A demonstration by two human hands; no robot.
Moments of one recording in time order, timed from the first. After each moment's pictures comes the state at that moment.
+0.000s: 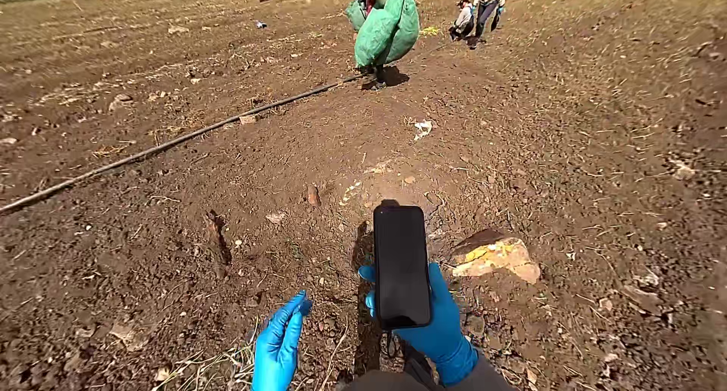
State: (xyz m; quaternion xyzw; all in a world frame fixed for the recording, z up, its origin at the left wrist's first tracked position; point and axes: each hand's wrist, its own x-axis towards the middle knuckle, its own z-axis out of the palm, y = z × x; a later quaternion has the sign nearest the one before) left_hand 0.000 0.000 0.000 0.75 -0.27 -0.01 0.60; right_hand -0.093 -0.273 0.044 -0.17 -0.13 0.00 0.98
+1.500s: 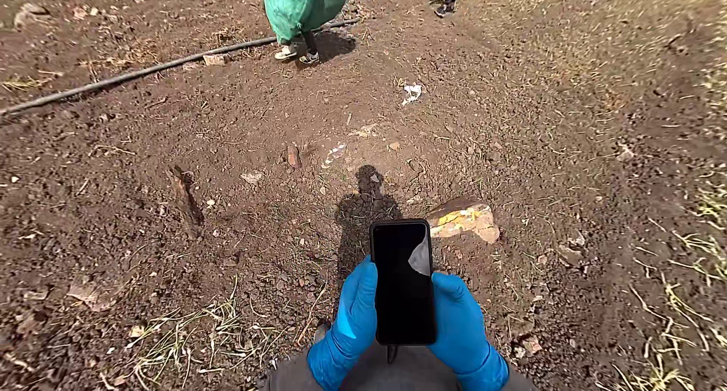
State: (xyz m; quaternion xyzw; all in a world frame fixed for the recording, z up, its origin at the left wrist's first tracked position) left_hand -0.071 -0.112 0.047 0.55 -0.21 -0.22 0.78; right_hand -0.163 -0.245 0.064 -0.25 0.05 -0.07 0.96
